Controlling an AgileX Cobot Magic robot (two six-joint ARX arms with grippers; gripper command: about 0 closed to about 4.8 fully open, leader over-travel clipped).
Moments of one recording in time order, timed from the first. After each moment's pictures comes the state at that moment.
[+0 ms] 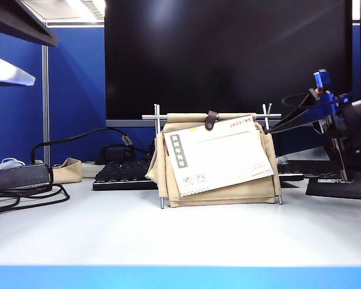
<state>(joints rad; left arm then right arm) -0.48 0.52 0.36 -0.15 0.42 -0.22 -0.03 1.75 0.82 0.30 -1.13 0.53</state>
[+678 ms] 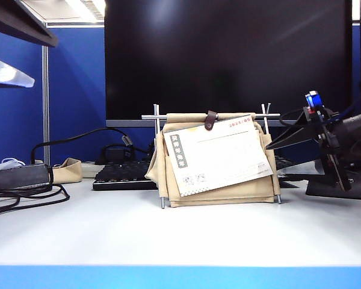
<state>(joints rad) -0.48 0.51 0.36 -0.16 0.42 -0.24 -0.03 1.86 0.86 0.41 -1.05 0.53</state>
